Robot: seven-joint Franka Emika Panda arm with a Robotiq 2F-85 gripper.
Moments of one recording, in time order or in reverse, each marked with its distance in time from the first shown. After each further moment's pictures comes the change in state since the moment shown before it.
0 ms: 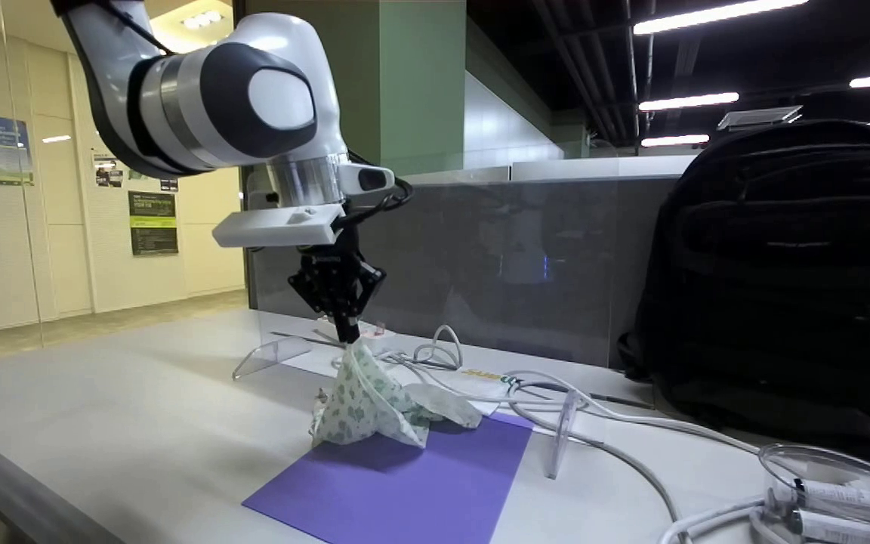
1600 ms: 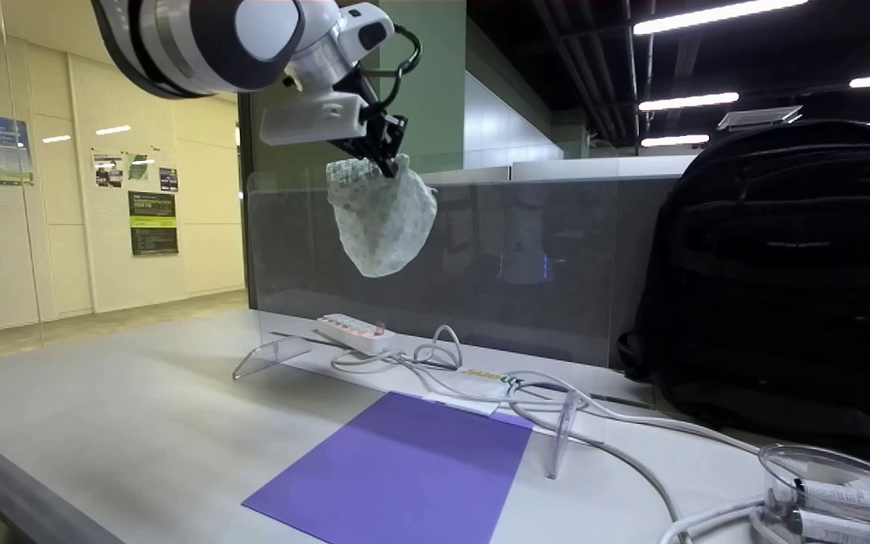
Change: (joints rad) arm 0.172 -0.162 -0.106 0.070 0.202 0.470 -0.085
